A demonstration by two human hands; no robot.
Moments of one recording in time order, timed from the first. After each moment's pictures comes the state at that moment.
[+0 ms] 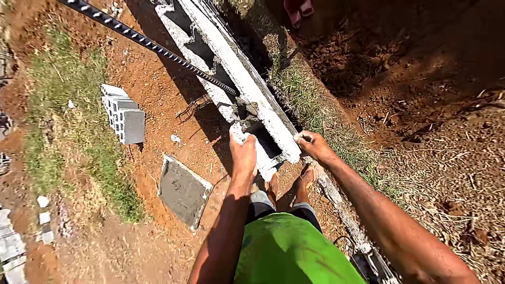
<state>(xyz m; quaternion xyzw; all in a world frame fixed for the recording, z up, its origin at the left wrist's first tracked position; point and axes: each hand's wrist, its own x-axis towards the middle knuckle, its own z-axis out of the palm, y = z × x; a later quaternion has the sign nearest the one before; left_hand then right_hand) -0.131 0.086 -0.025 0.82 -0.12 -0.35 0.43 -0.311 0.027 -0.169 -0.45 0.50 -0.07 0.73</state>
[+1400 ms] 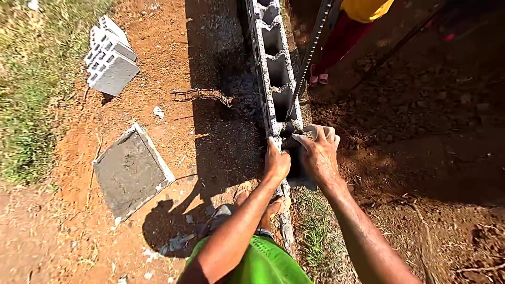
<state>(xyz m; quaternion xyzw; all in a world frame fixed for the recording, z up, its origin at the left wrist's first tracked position) -0.112 0.070 -0.010 0.83 -0.14 -0.40 0.36 -0.212 -0.012 -0.004 -0.91 0.33 -0.18 0.18</state>
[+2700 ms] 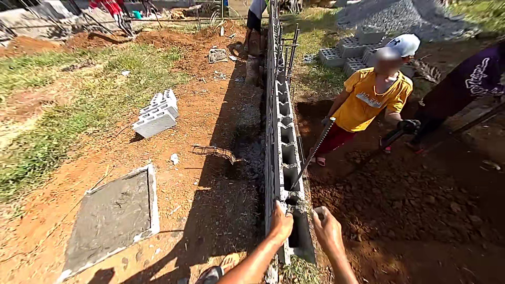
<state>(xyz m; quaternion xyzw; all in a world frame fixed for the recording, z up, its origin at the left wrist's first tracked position) -0.107 0.069 -0.002 0.82 -0.14 -0.41 0.39 -0.230 -0.023 0.013 -0.76 0.51 -0.13 0.38</state>
